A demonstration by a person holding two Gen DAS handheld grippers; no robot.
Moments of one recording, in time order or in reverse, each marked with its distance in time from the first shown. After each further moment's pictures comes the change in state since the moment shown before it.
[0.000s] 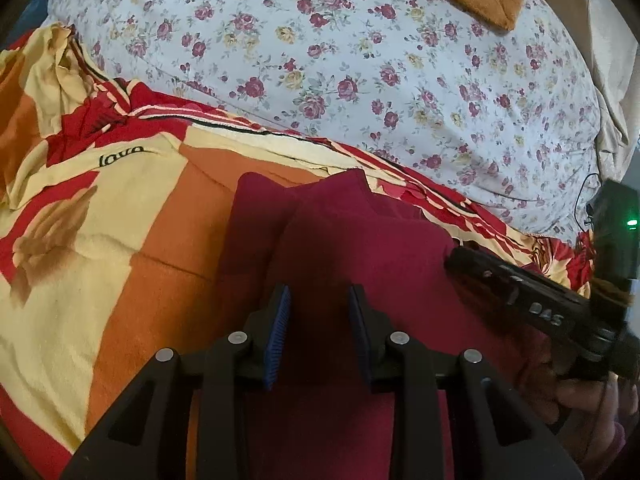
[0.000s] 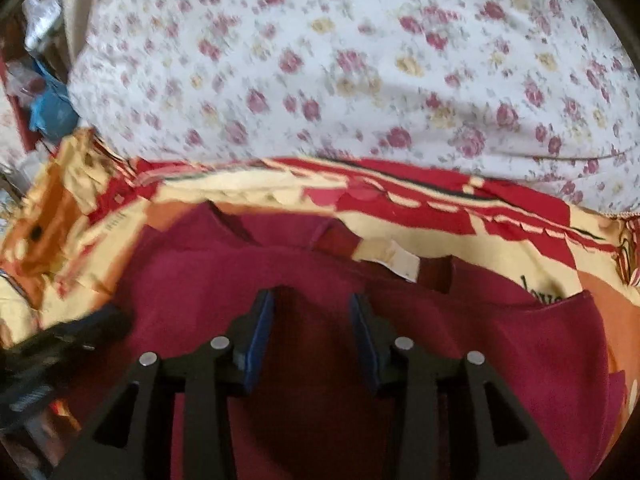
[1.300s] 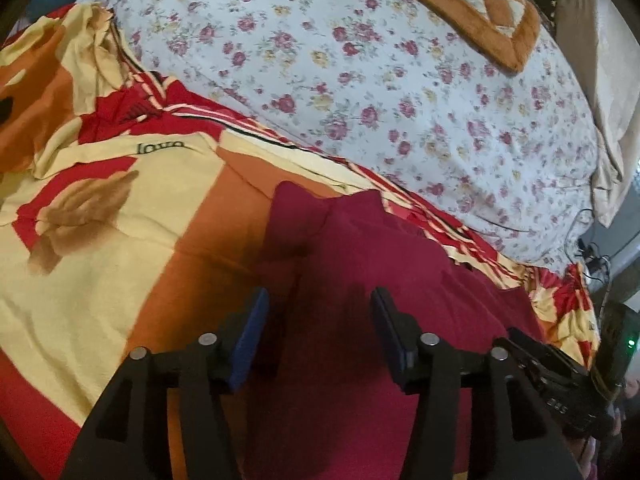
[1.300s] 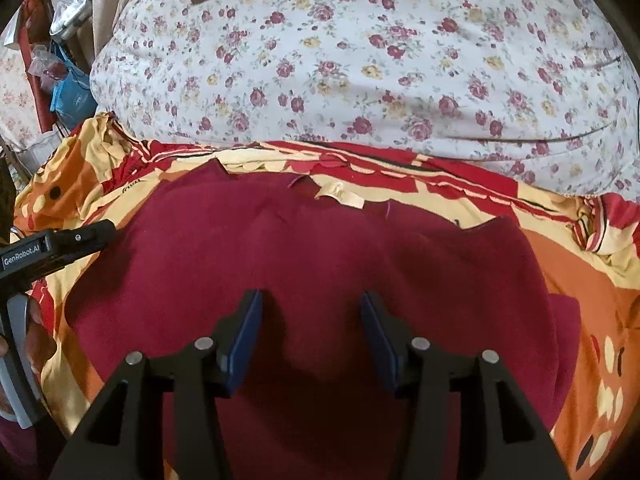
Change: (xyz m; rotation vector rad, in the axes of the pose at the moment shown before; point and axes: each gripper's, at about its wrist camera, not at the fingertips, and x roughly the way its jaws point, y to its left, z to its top) left arm -0.027 0.029 -0.010 -0.109 -0.068 -0.007; right arm -0.060 -0.022 -0.064 -0.059 -0.039 -0.033
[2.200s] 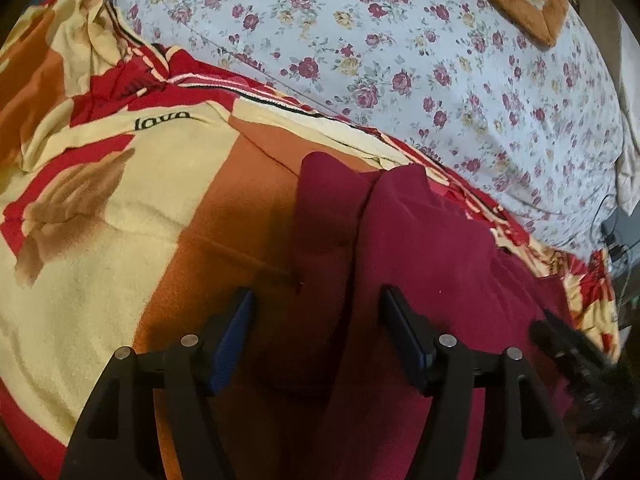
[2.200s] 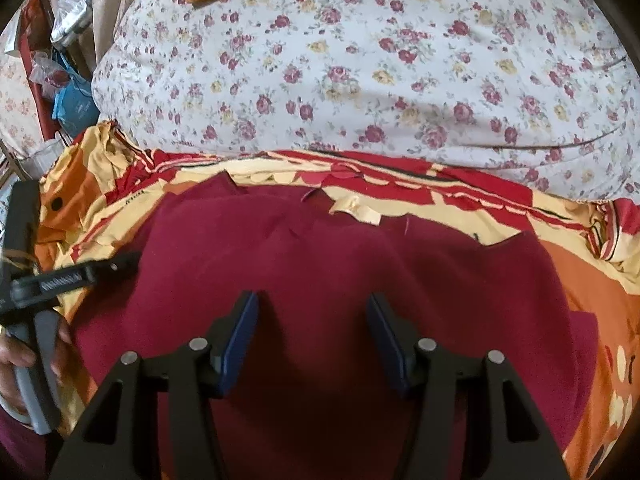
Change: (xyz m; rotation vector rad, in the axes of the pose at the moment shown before) left arm 0.035 0.015 0.005 -0.009 0.106 0.027; right arm 0.015 0.006 0.011 0.011 -0.012 0.024
